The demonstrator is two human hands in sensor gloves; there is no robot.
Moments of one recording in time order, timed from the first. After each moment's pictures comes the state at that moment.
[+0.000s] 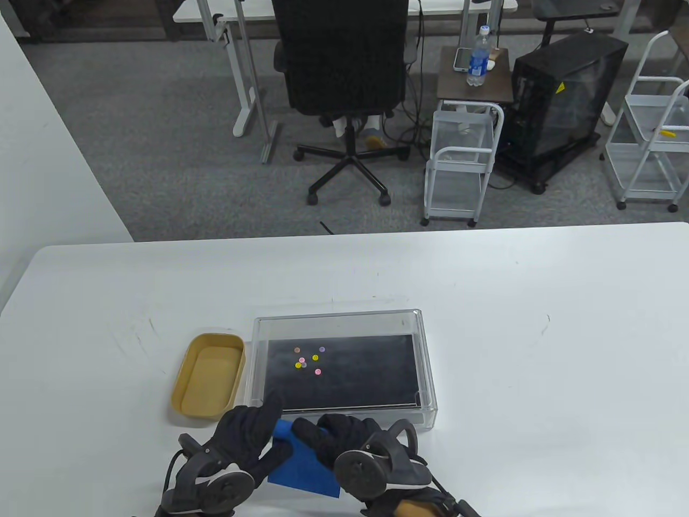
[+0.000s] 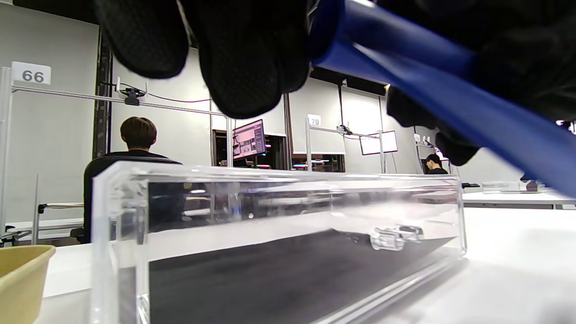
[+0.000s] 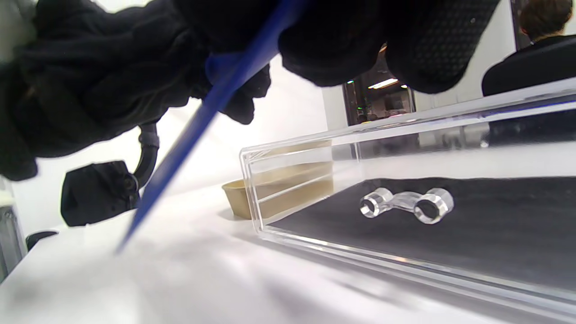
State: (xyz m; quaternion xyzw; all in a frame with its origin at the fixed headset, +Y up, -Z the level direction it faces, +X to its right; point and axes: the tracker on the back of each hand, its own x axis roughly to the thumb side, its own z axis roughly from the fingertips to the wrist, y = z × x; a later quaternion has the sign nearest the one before) left_hand -0.234 -0.700 -0.263 0.17 -0.35 0.03 0.92; right_hand -0.016 -0.693 -0.258 0.35 -0.07 0.92 0.16
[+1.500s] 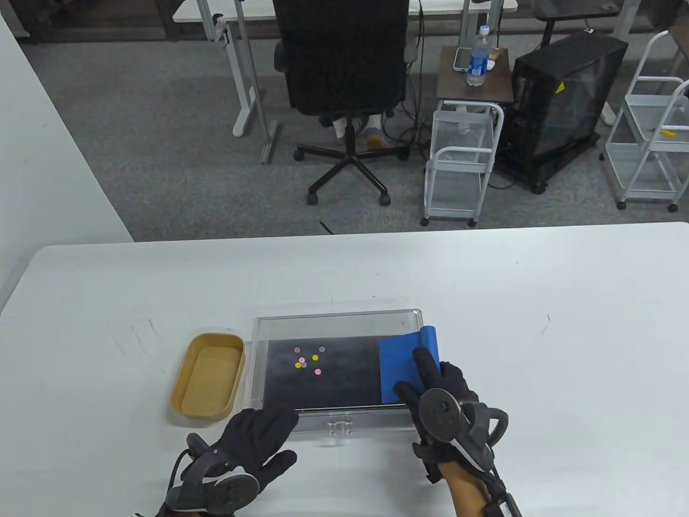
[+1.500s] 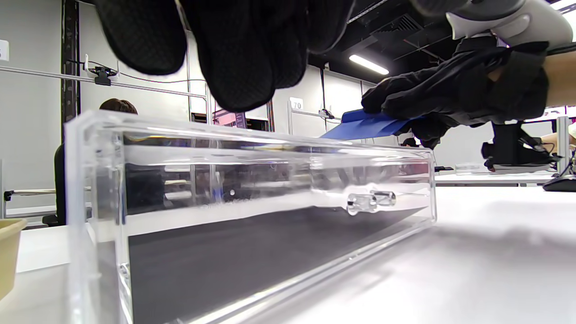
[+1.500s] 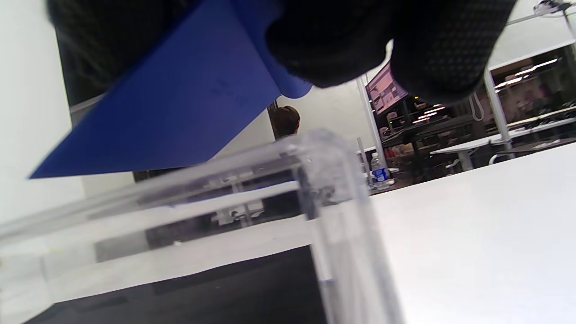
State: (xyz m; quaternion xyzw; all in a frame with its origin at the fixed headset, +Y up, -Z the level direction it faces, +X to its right) left_hand -0.227 -0.709 -0.260 0.13 -0.39 0.02 0.91; right_hand 0.105 -0.700 -0.304 -0.04 -0.18 0.97 0.15
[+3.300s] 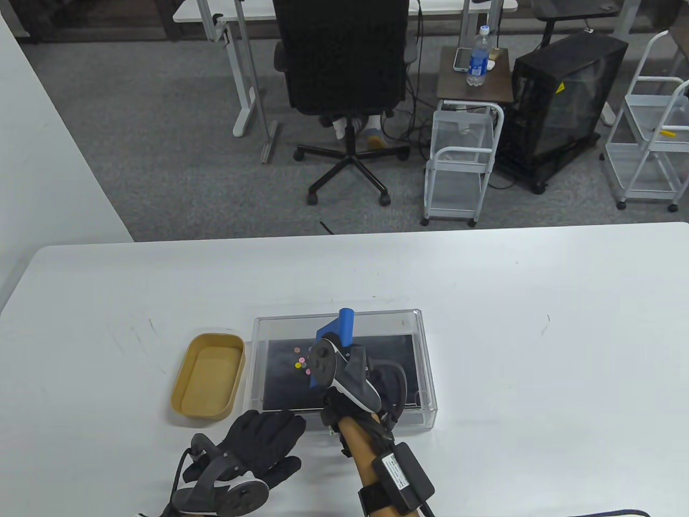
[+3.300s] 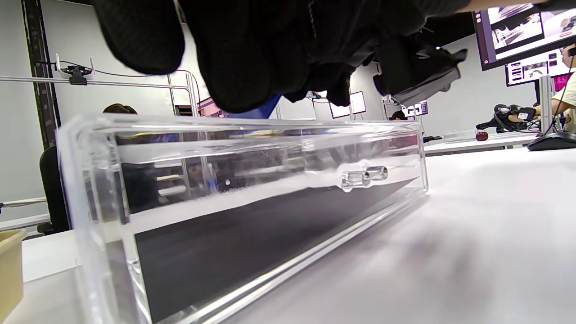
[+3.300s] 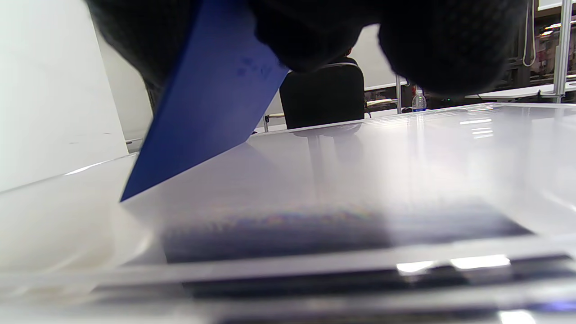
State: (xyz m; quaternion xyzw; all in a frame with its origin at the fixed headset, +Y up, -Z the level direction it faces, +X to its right) left_hand -0.217 -0.710 -0.257 0.12 -0.41 -0.04 0.90; right_hand -0.045 -0.670 -0.372 0.01 -0.04 0.99 0.10
